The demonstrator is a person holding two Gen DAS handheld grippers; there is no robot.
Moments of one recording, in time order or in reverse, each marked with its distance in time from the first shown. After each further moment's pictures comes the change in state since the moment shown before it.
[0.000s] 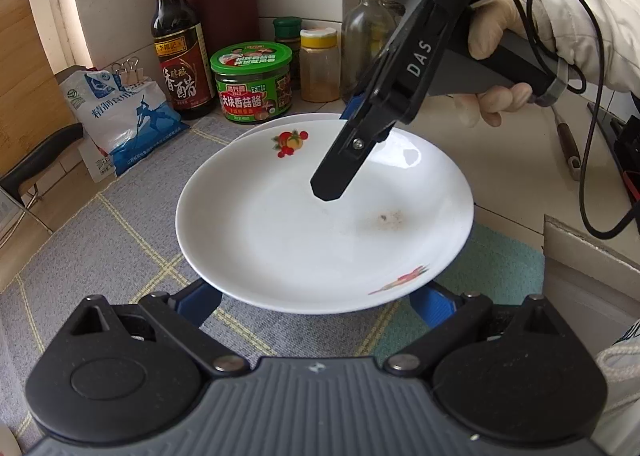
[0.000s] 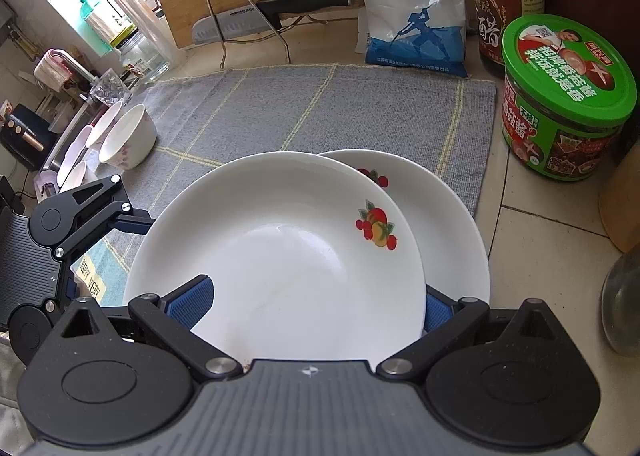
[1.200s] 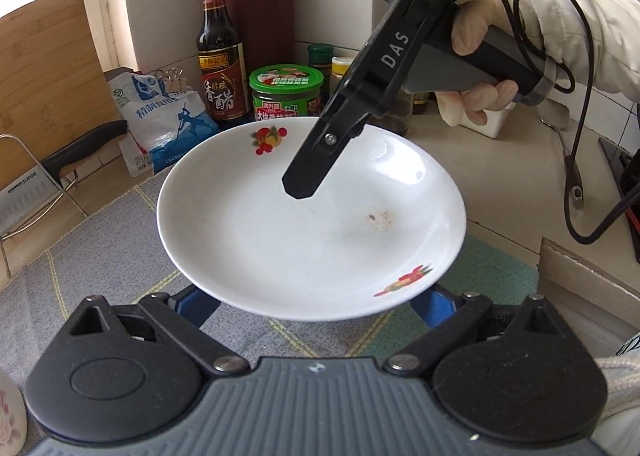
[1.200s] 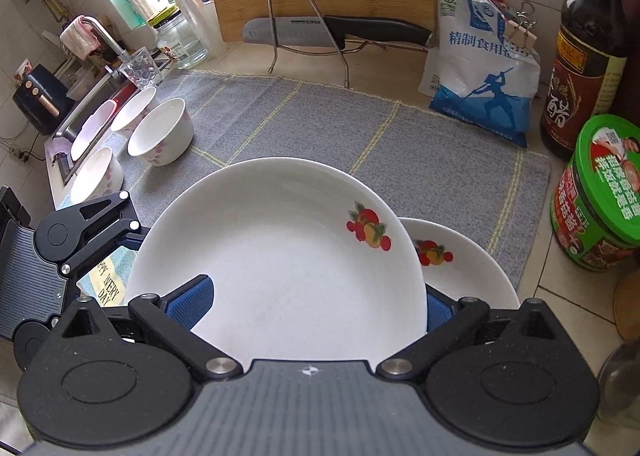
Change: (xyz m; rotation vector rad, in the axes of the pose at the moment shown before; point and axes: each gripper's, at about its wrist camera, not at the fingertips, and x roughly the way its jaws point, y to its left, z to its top) left arm -0.027 -0.004 -0.015 -0.083 -0.075 0.052; right arm 0.001 0.050 0.036 -0.137 0.019 -0.003
